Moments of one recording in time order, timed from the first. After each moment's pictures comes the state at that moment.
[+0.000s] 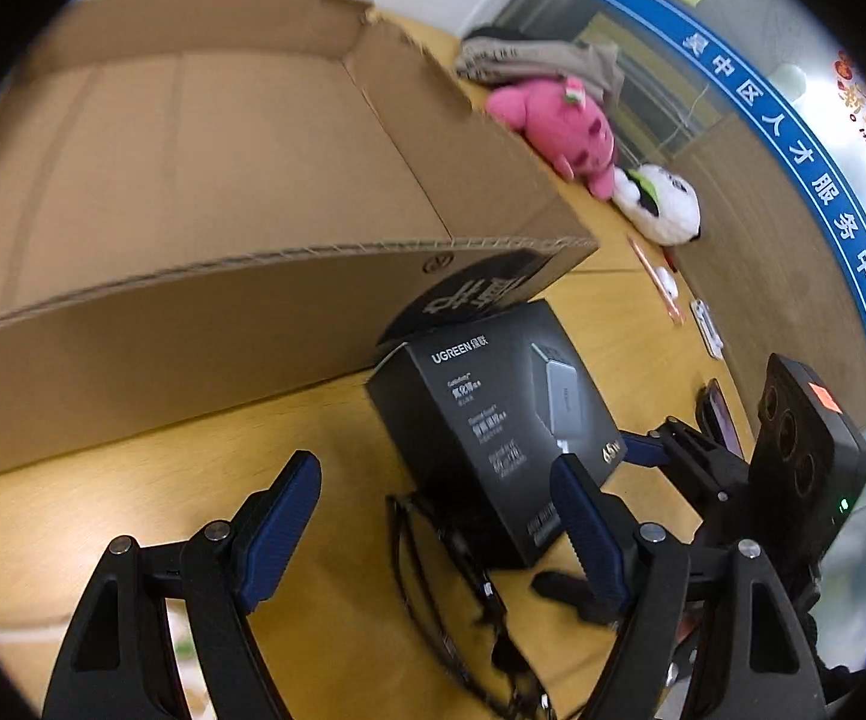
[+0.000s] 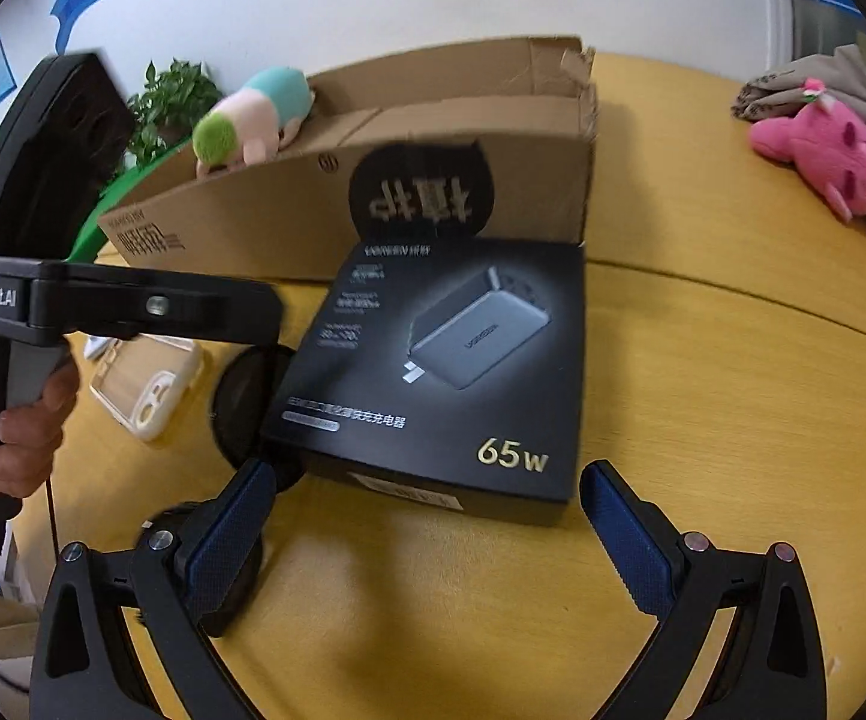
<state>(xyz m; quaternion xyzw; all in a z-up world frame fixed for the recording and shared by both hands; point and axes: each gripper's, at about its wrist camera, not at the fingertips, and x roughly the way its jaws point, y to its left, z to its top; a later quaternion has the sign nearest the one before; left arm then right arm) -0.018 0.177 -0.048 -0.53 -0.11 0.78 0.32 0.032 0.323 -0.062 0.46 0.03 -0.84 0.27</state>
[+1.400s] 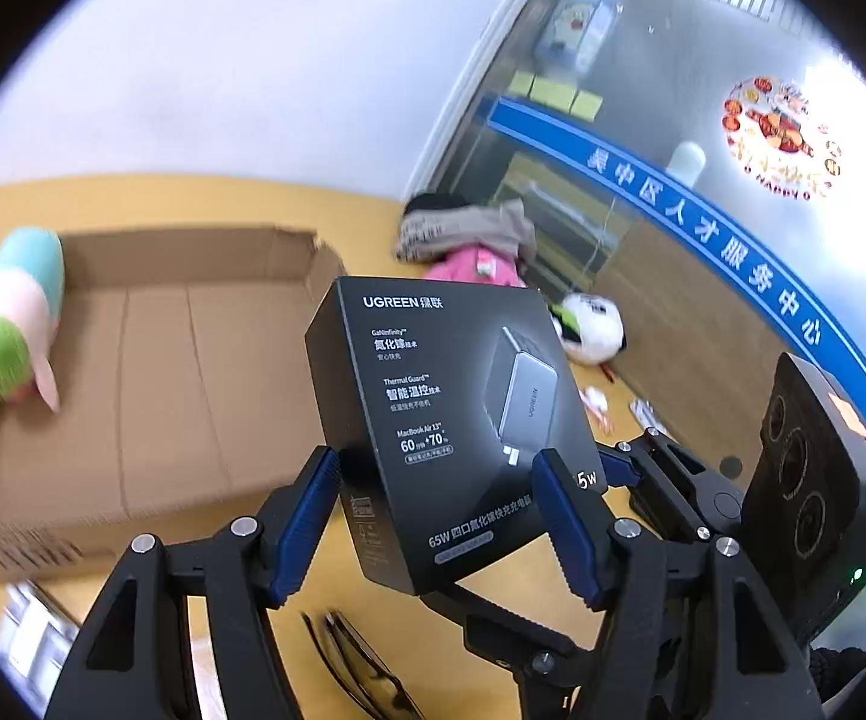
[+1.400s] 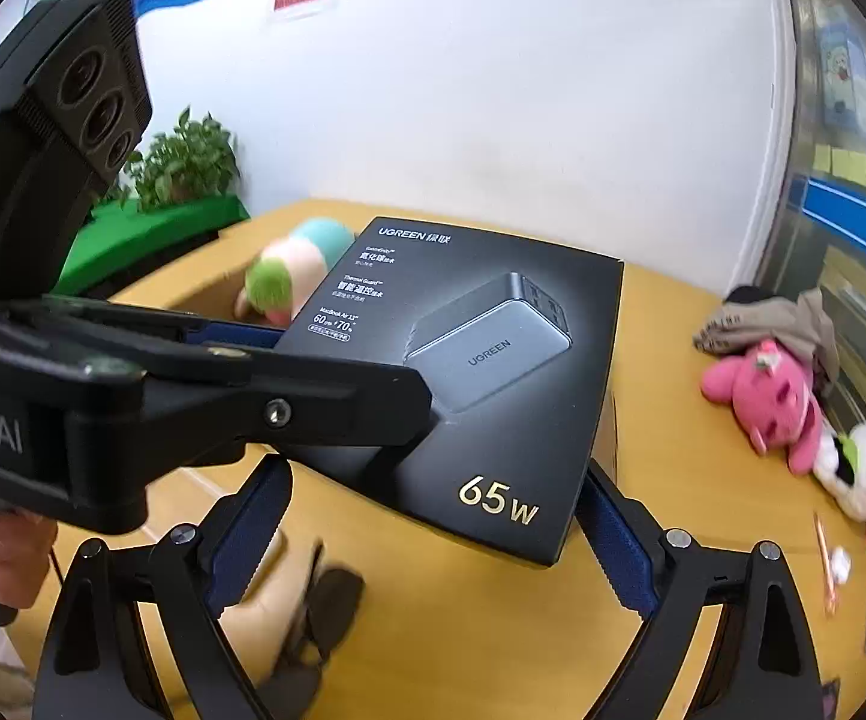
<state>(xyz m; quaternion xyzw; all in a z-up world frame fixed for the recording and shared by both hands) 0.023 0.134 0.096 -0.35 -0.10 0.87 0.33 0.068 0.238 0.070 0.28 0.12 -0.93 0.23</state>
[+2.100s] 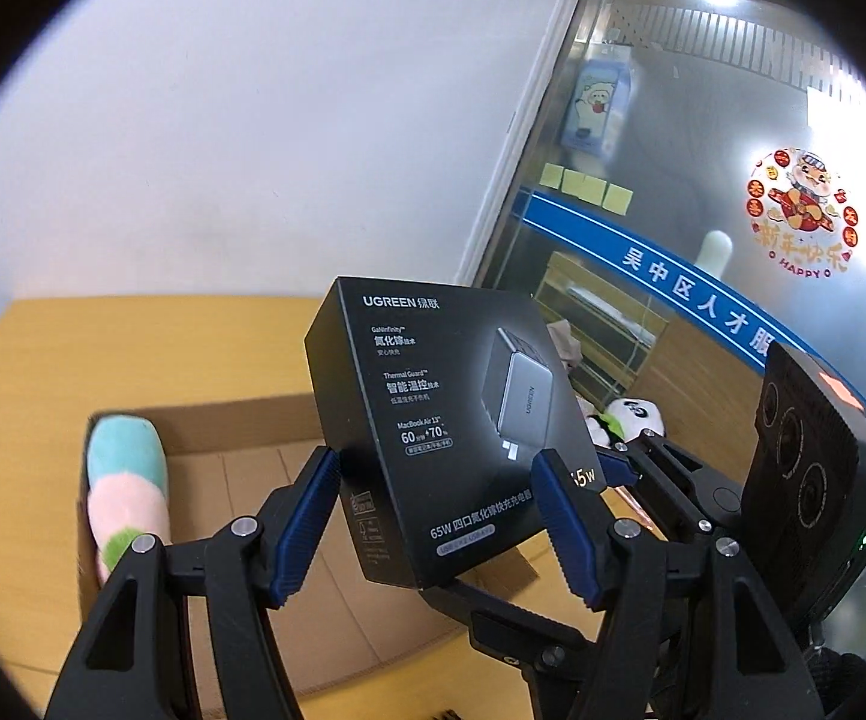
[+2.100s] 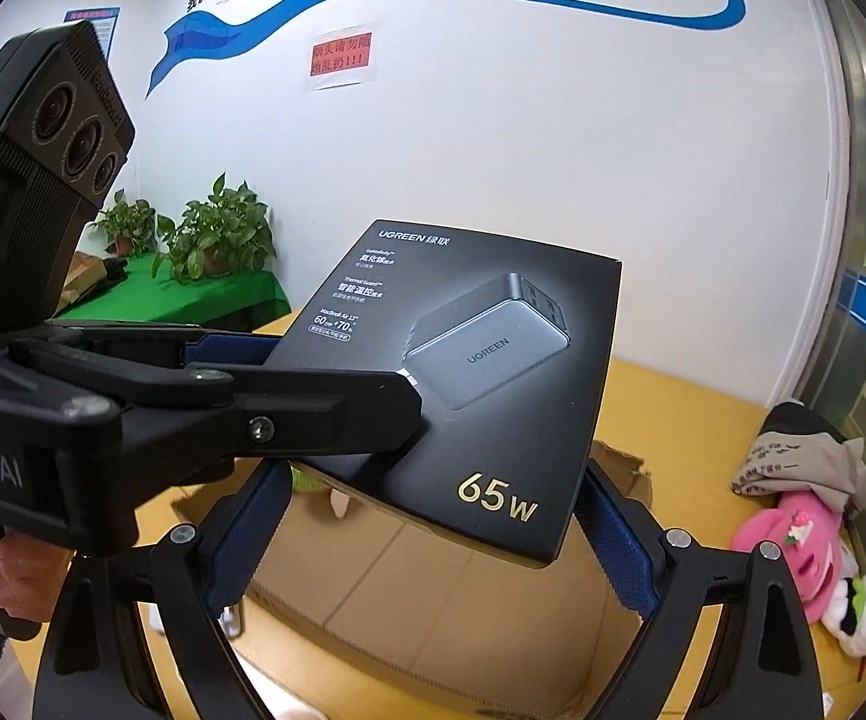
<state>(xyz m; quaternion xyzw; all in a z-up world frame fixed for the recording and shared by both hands) -0.039 0.069 0.202 -0.28 -0.08 0.91 0.29 -0.003 0.153 0.185 0.22 0.11 -0.93 0.28</state>
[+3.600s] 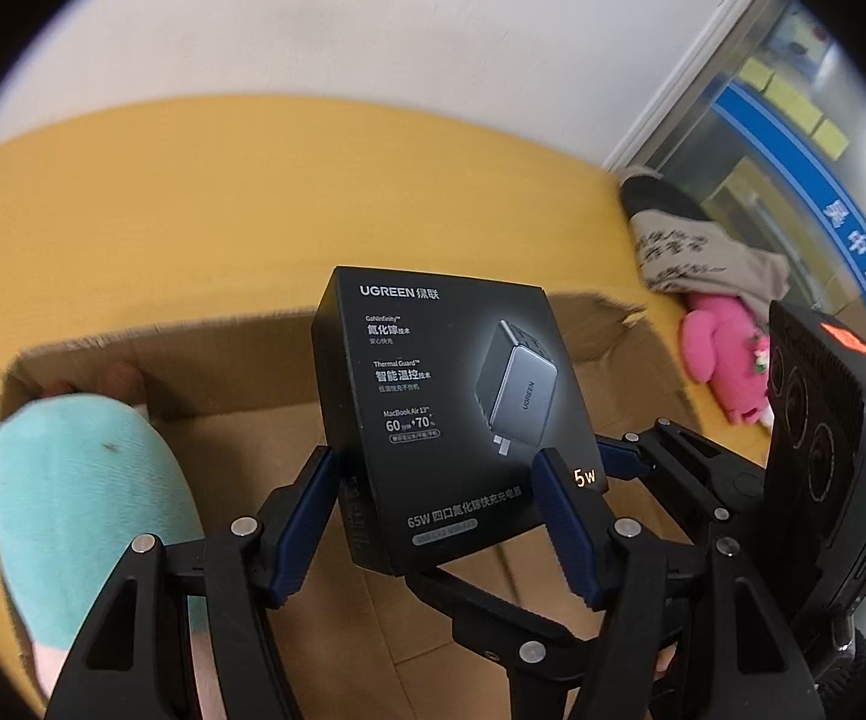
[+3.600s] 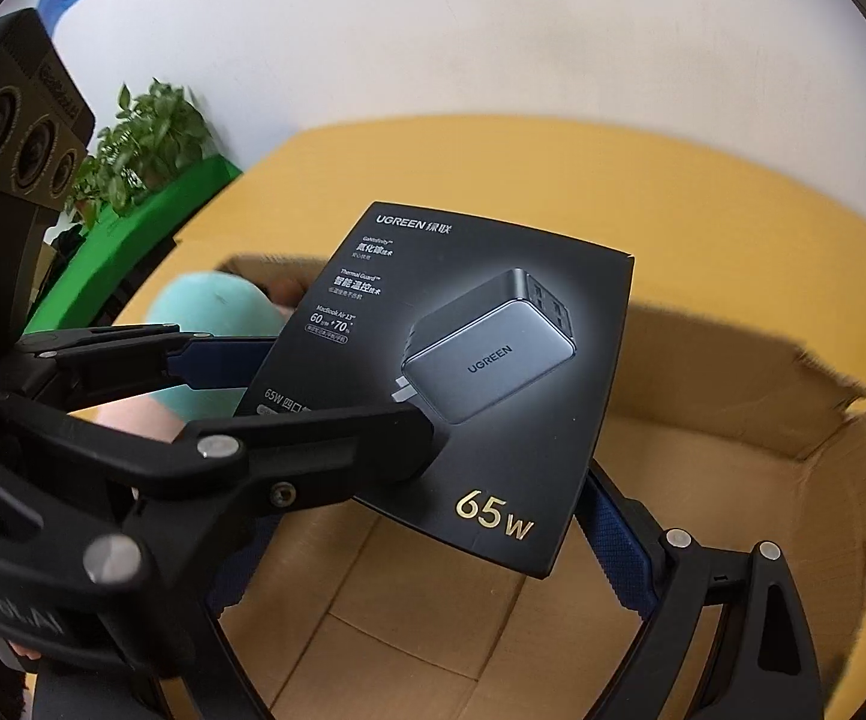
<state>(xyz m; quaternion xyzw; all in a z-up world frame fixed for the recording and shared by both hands) -0.289 0.044 0.017 -0.50 -0.09 0.83 0.22 -0.282 0.102 0.008 0.46 0.04 -0.84 0.29</state>
